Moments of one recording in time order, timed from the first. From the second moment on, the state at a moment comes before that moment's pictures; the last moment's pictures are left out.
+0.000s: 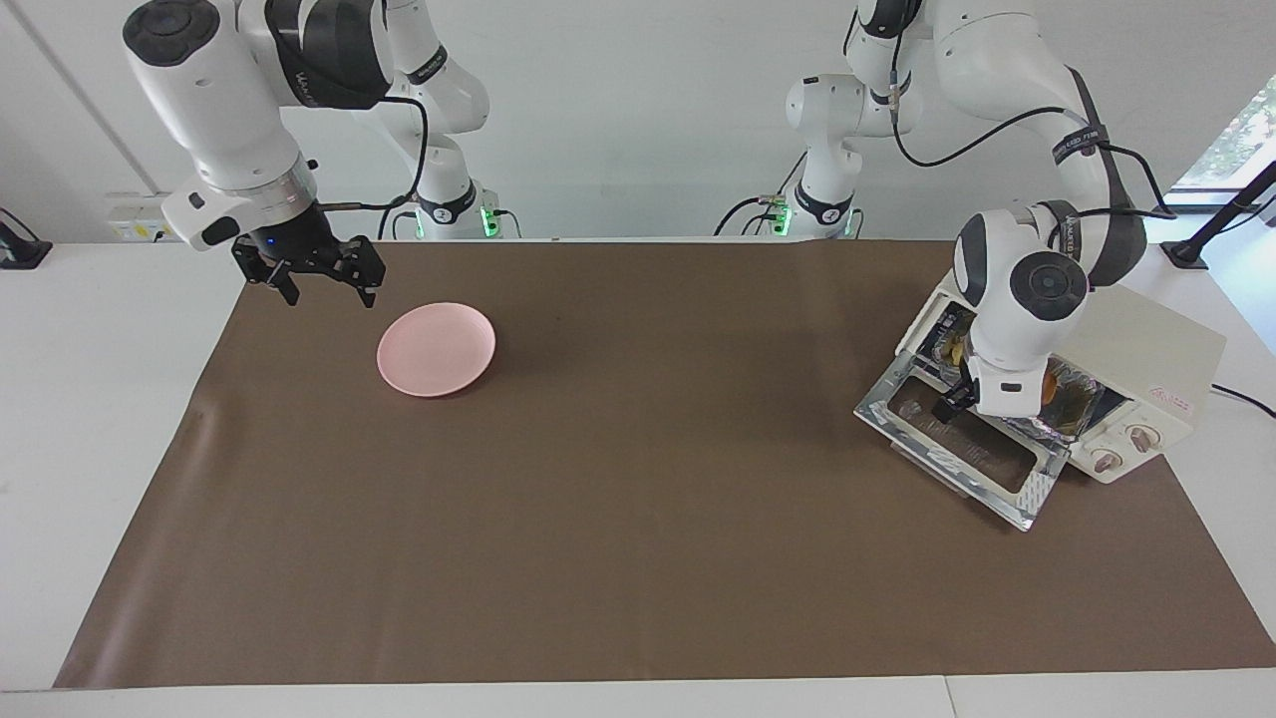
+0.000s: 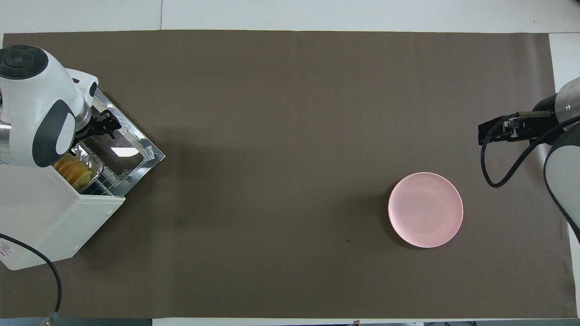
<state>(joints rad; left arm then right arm) -0.13 0.28 0.07 -1.79 0.26 1.89 -0.66 -0.04 -0.01 0.06 -1.69 -0.03 1.65 0.07</state>
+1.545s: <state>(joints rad) -0.11 0.27 0.05 -1.81 0.26 1.93 -0.64 -0.04 -0.01 0.06 -1.69 -0.03 1.65 0.07</state>
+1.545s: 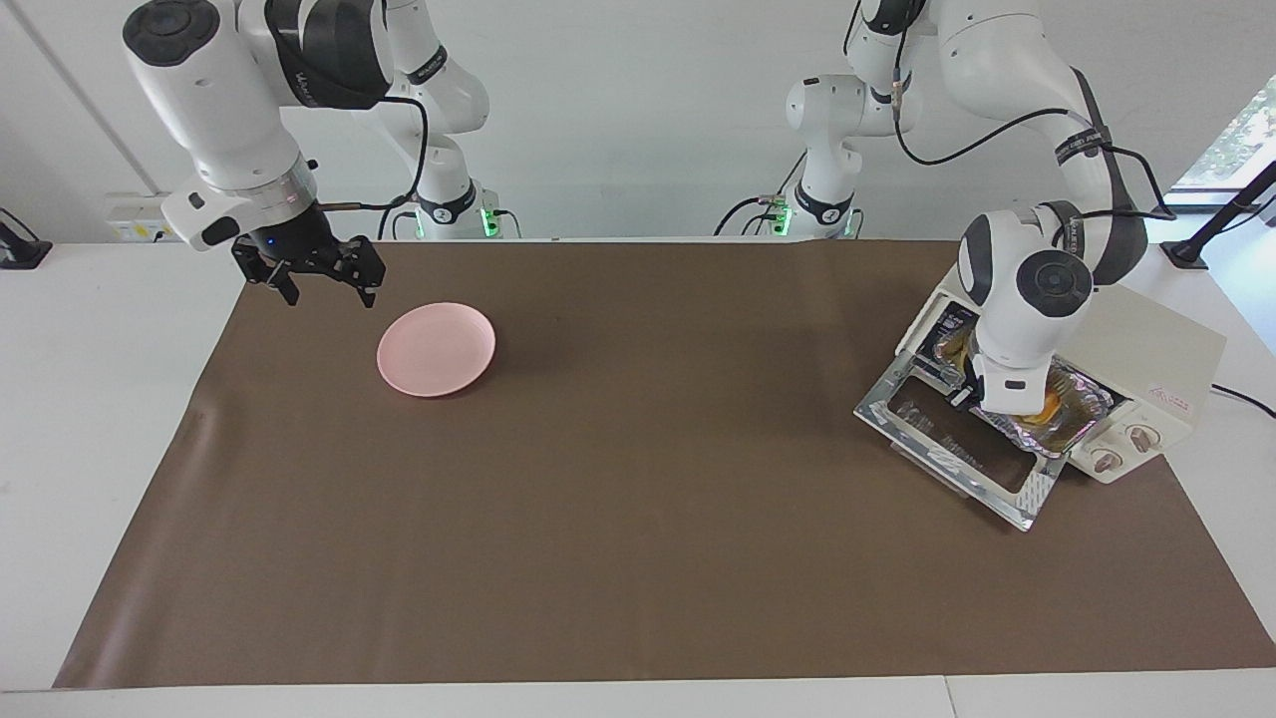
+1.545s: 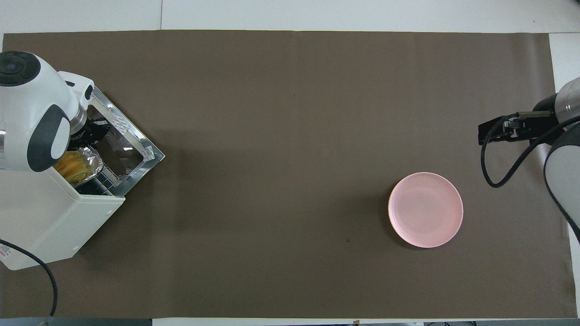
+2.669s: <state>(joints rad) -0.48 0.35 0.03 -1.58 -0.02 1.91 -0.70 -0.04 -0.01 0.06 -1.69 -0.03 1.65 0.07</state>
